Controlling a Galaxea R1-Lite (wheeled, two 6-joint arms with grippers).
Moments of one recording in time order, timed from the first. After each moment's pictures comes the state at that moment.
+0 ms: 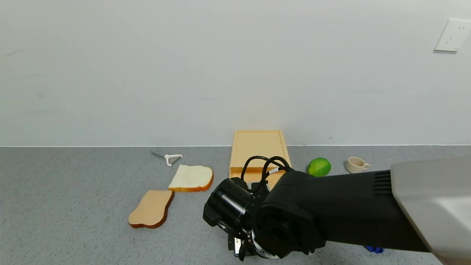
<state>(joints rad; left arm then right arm) 0.00 0.00 0.00 0.00 -0.02 0.02 0.99 2.23 -1.67 0.68 -0.33 0.87</state>
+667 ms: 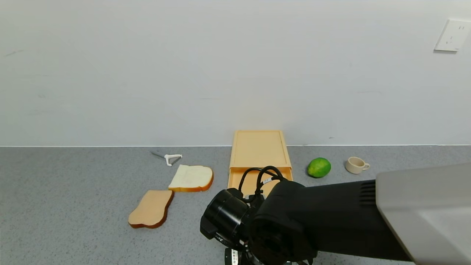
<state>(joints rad) 0.00 0.00 0.00 0.00 -0.02 0.02 1.01 2.25 -1.66 0.70 -0.24 0.91</state>
